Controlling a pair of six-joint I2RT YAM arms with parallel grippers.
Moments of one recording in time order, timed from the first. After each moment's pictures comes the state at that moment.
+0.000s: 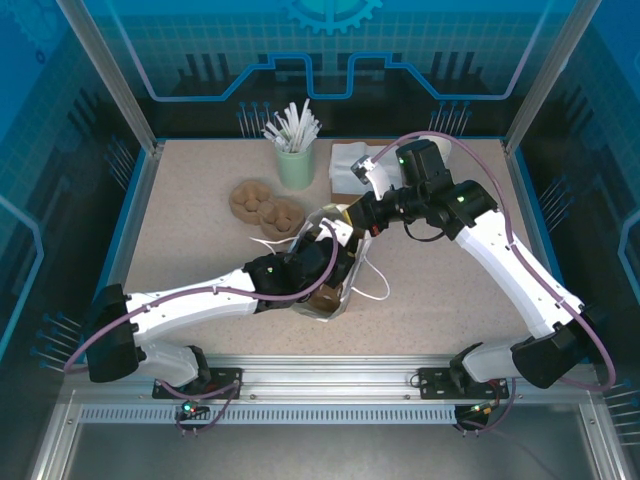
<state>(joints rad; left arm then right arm) -1.05 1.39 1.07 -0.39 -0.56 -0.30 0.53 1.37 1.50 -0.85 -0.55 0.02</state>
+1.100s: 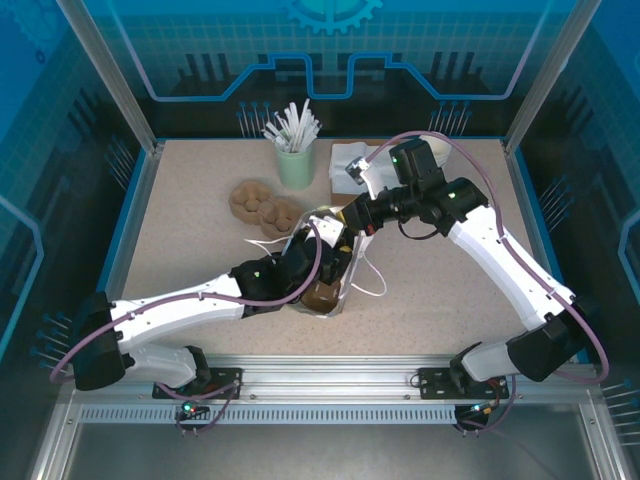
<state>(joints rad) -1.04 1.31 1.00 -0.28 -0.56 -0.30 0.53 1.41 1.49 -0.84 -0.61 0.05</state>
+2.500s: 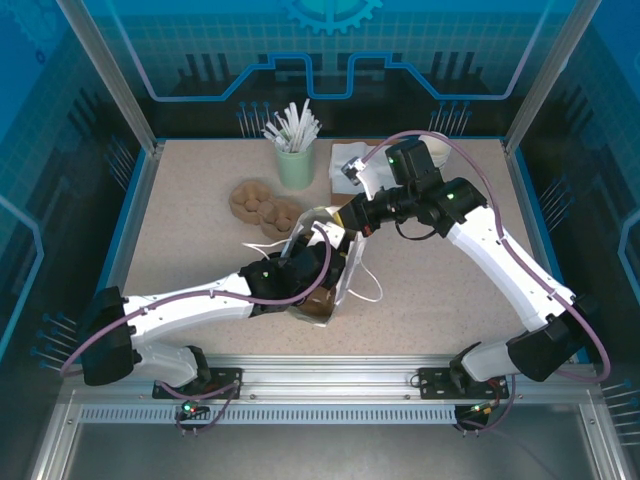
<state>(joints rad) -1.04 1.36 1.00 -0.34 -0.59 -0.33 0.56 1.41 1.52 -0.84 -0.58 0.06</state>
